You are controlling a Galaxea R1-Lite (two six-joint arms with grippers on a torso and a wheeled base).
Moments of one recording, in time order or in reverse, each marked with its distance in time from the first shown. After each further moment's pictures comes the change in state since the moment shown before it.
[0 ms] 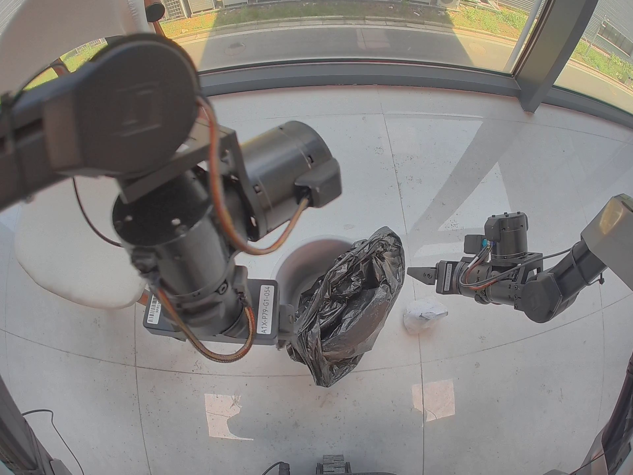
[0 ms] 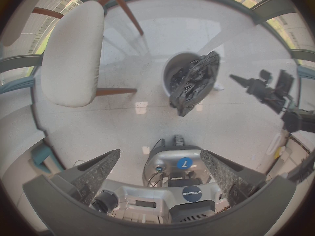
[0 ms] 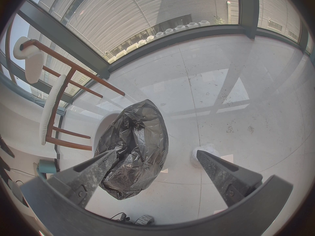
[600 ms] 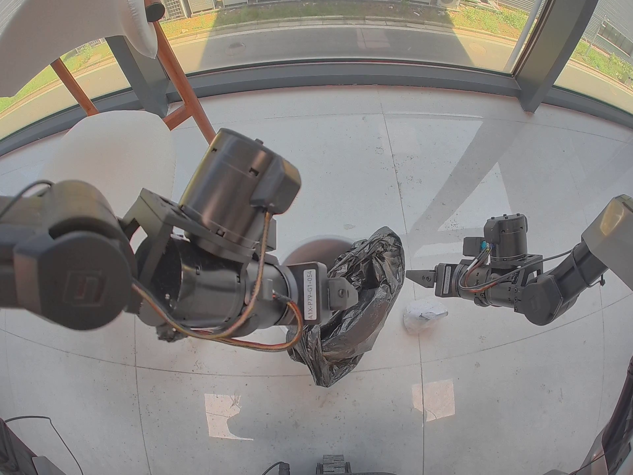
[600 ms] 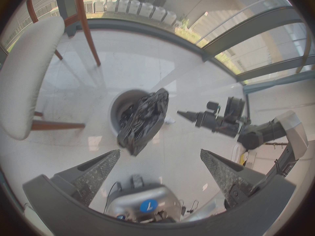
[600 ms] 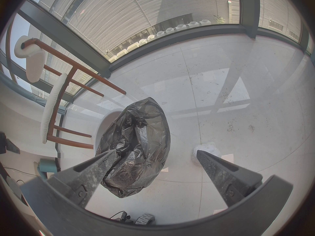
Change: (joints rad) left arm 0.026 -0.213 0.660 -1.087 -0.153 0.217; right arm 0.011 -0.008 0.016 -0.002 -0.001 0.001
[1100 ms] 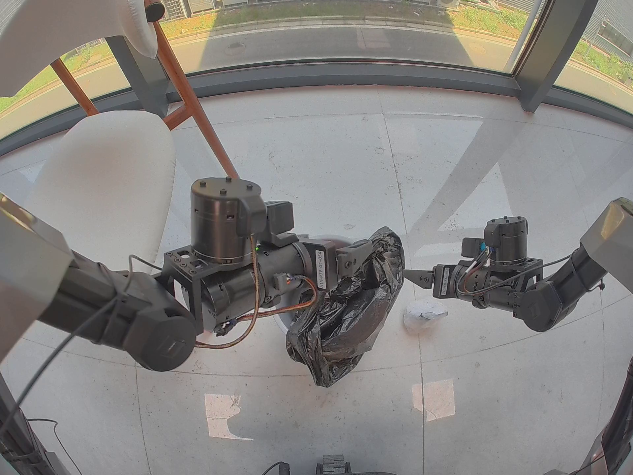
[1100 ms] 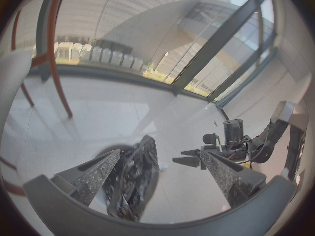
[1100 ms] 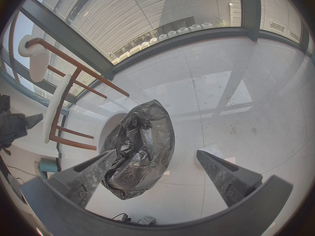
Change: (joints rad) left arm 0.144 0.185 0.296 -1.005 -0.157 0.337; right arm 0.014 -0.002 0.035 -0.074 -0.001 0.002
